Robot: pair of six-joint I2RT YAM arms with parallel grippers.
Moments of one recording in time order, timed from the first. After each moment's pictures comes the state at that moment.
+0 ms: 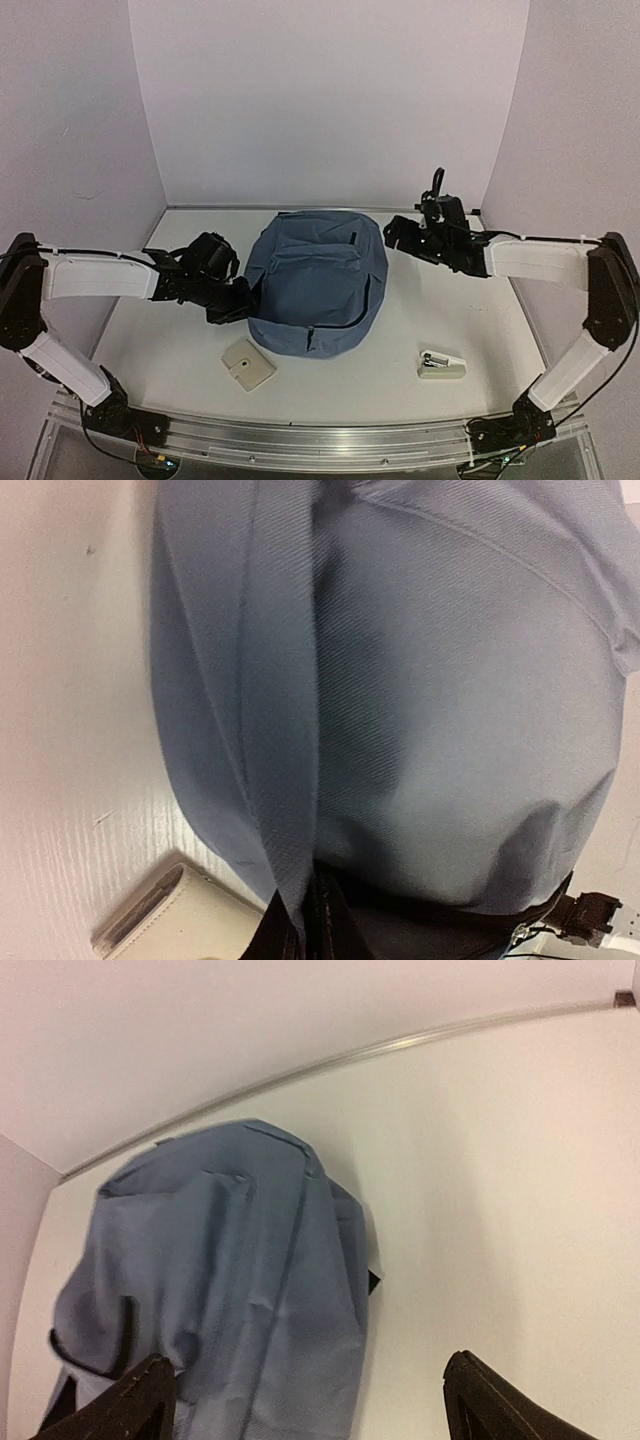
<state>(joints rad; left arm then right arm) -0.75 1.47 0.85 -0.30 0.14 -0.94 0.57 1.59 1.03 0.02 0.23 0.62</state>
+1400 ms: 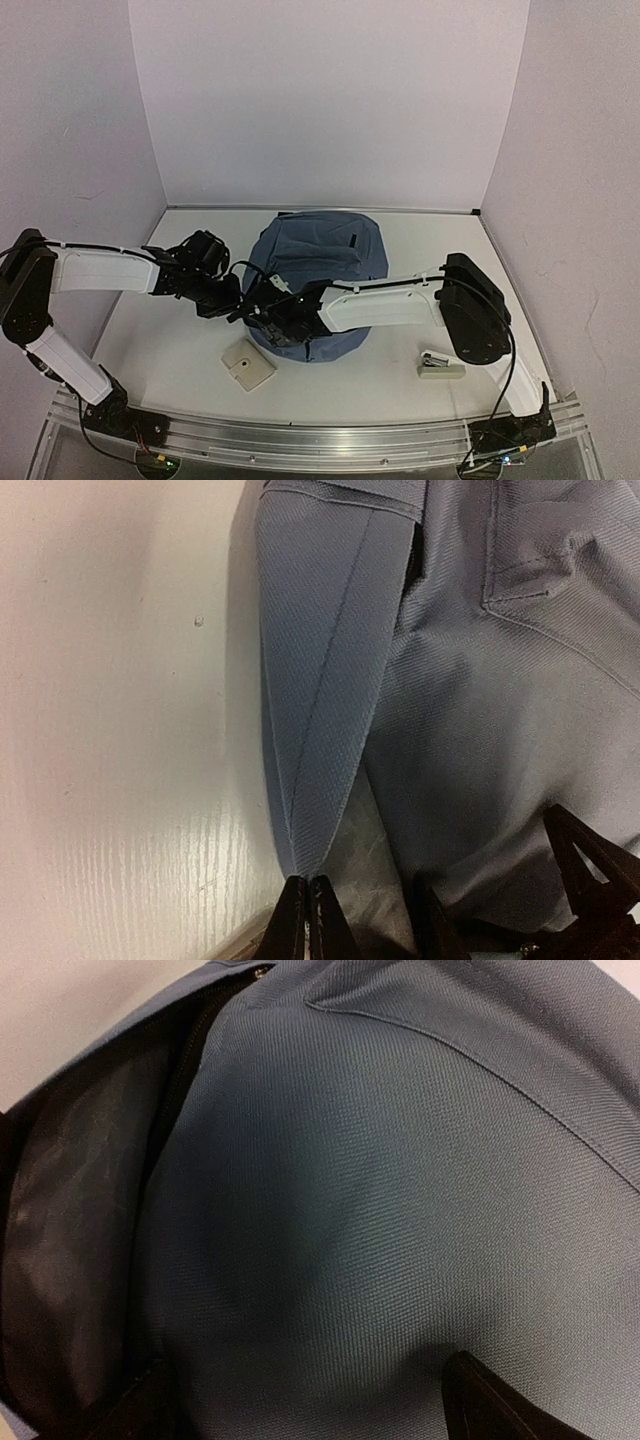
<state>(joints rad) -0.65 1.51 0.84 -0.30 0.07 -0.84 1.21 2.33 1.82 -0.59 0.66 0.46</state>
